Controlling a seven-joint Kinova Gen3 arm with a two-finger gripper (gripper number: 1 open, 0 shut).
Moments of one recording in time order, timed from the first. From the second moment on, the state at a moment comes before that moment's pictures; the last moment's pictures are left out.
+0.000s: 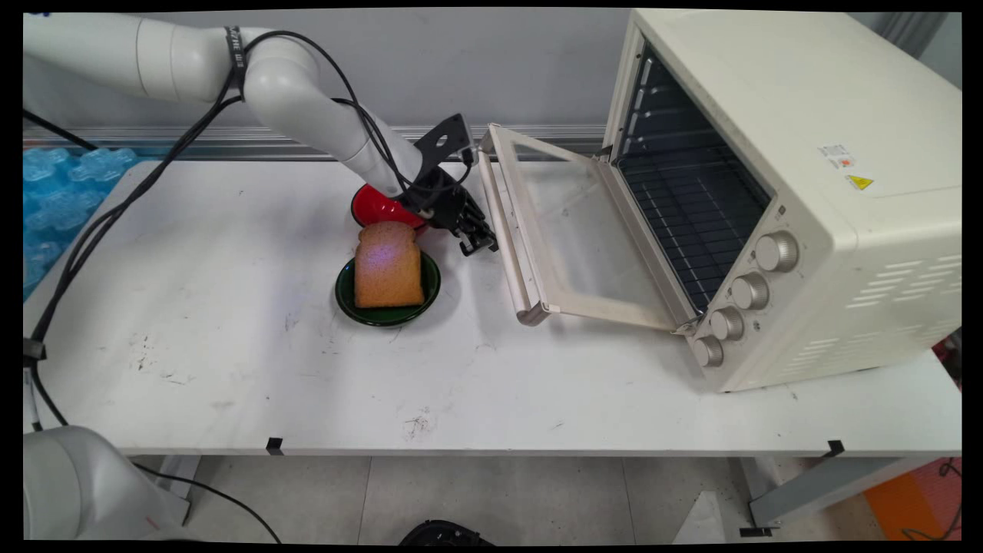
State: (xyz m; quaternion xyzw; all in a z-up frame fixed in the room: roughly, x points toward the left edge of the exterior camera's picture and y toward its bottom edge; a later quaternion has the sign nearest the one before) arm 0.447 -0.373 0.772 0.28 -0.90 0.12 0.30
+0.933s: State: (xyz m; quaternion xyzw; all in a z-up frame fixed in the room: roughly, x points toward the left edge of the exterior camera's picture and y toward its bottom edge) arm 0.431 -0.383 0.797 0.26 -0.89 0.14 0.35
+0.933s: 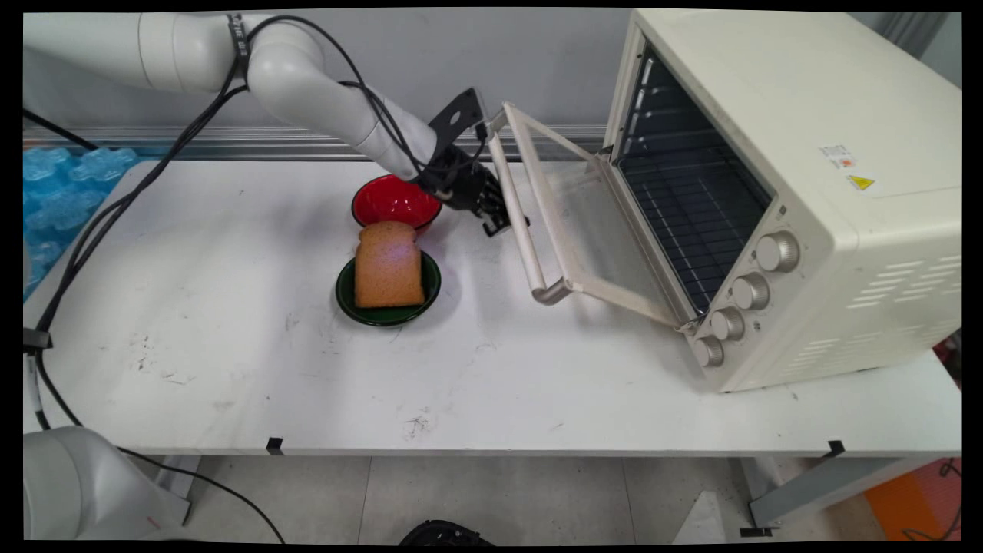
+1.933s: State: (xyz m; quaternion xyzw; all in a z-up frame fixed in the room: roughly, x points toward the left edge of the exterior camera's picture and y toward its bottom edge) arm 0.401 -0.409 0.858 0.25 -0.86 0.16 0.41
